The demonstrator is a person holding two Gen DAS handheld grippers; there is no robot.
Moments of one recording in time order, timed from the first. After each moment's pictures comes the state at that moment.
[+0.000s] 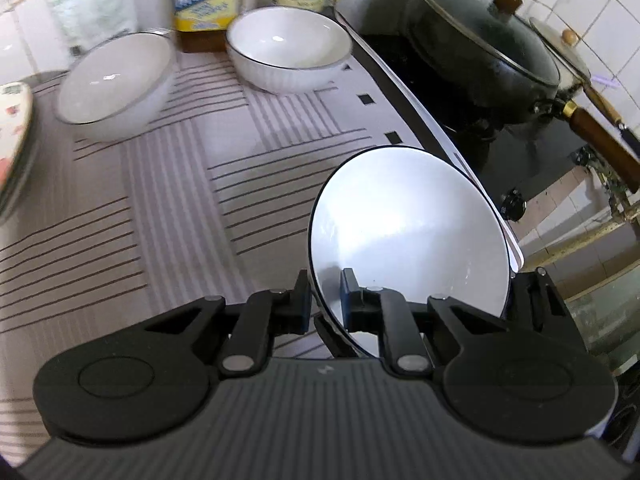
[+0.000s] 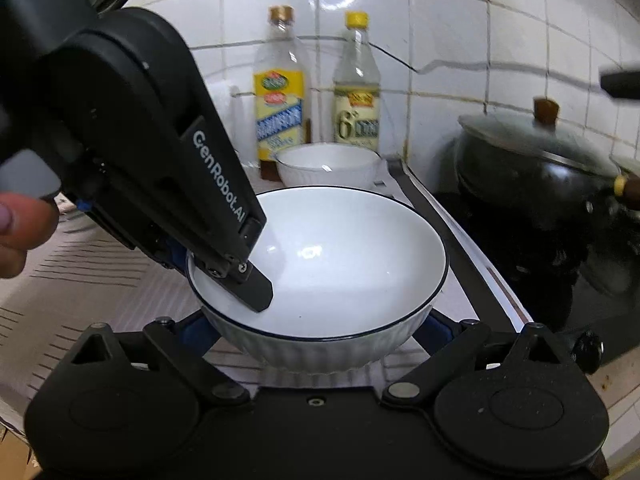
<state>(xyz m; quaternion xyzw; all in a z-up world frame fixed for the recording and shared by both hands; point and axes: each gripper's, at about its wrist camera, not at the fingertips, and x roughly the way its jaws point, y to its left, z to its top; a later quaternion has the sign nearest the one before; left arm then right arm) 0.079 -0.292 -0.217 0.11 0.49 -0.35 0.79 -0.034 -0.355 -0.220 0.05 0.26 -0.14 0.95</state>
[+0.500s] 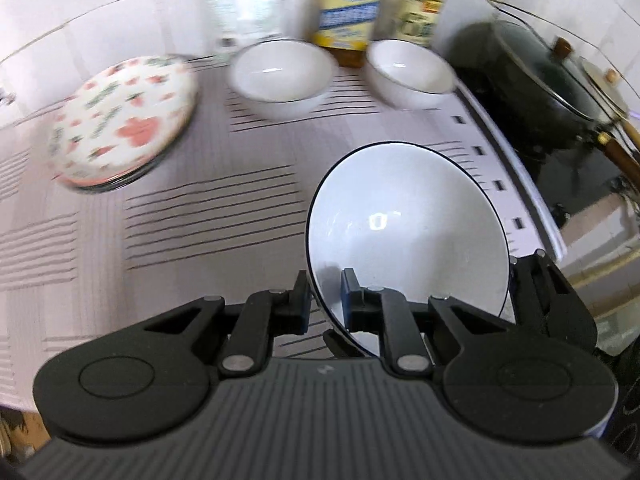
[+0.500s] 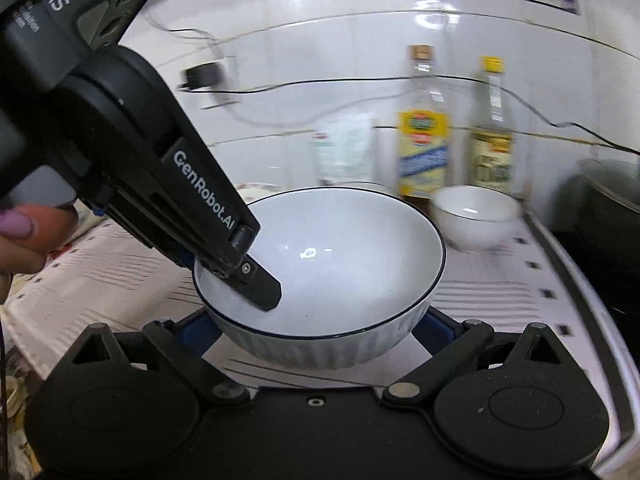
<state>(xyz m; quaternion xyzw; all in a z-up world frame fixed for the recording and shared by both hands) 0.077 -0.173 -0.168 0.09 0.48 -0.27 0.83 -0.022 -0.281 -0.177 0.06 0.24 0.02 0.97</state>
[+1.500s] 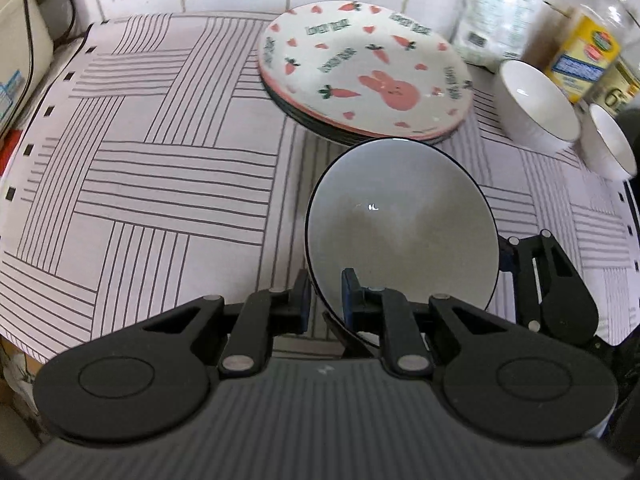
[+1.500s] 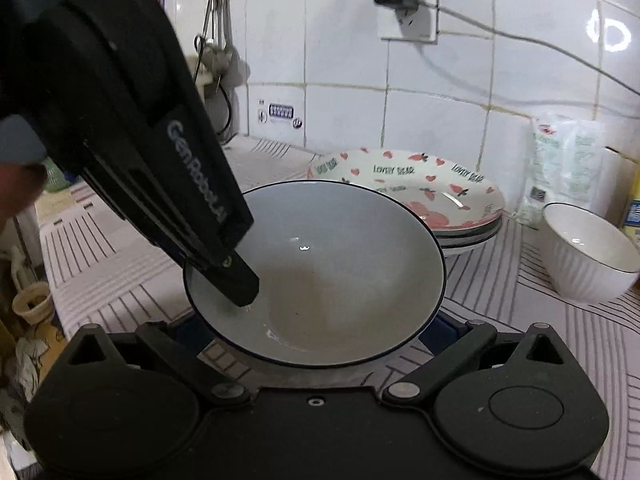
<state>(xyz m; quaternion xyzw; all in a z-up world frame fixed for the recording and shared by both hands) 0.172 -0.028 -0.214 -0.01 0.51 -0.12 0.85 0.114 -0.140 -0.225 -0.05 0.28 0.17 0.94</state>
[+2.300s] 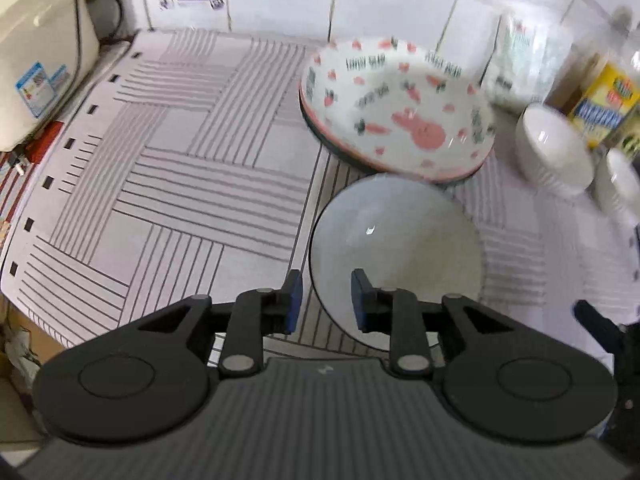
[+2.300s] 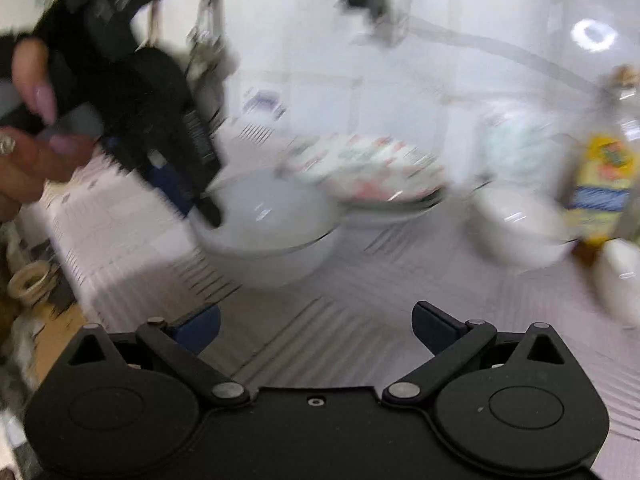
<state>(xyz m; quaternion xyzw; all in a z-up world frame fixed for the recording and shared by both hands) 0.161 -0.017 -0.182 -0.04 0.49 -0.07 0.87 0.050 -0.192 -0.194 -0.06 0.28 0.14 0.95</state>
